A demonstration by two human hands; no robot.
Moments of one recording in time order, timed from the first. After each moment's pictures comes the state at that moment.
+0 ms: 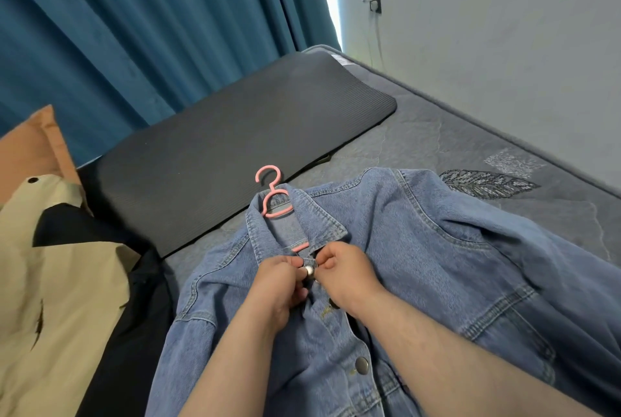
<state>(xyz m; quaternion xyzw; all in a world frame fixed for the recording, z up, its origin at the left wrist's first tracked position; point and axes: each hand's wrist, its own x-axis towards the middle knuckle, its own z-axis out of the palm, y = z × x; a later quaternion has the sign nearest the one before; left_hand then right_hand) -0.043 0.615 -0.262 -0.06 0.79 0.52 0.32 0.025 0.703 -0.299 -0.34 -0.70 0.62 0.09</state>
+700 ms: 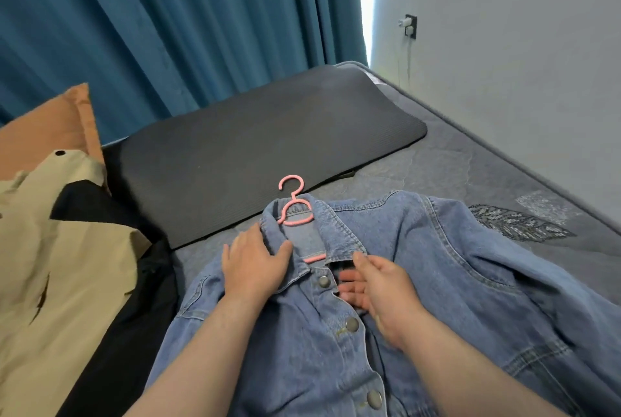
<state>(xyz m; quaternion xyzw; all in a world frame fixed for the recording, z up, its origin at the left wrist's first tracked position) -0.117 0.591 -0.283 0.16 0.97 0.18 -0.01 0.030 0.724 -0.289 -0.38 -0.43 0.81 0.10</state>
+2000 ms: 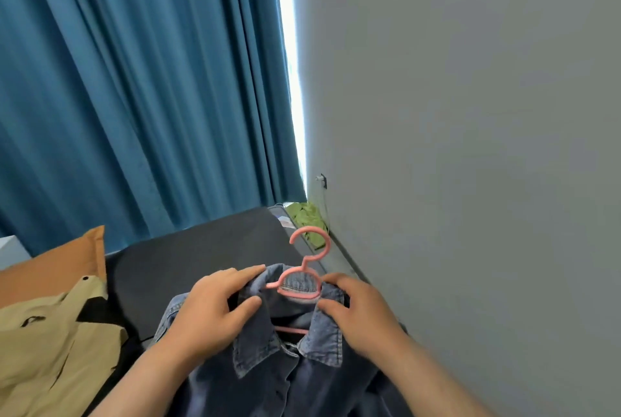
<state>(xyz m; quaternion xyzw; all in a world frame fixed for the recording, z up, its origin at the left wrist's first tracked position) 0.225 0.632 0.181 0.47 0.83 0.30 -0.07 0.383 0.824 0.164 -0.21 -0.87 0.42 0.17</state>
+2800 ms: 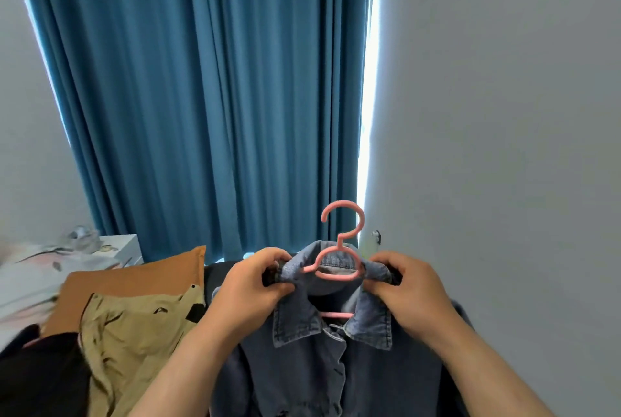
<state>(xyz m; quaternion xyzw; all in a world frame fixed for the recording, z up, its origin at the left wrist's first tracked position) 0.323 0.499 0.440 0.35 0.82 0.43 -0.12 0.446 0.721 0.450 -0.09 -0.86 0.42 0.27</state>
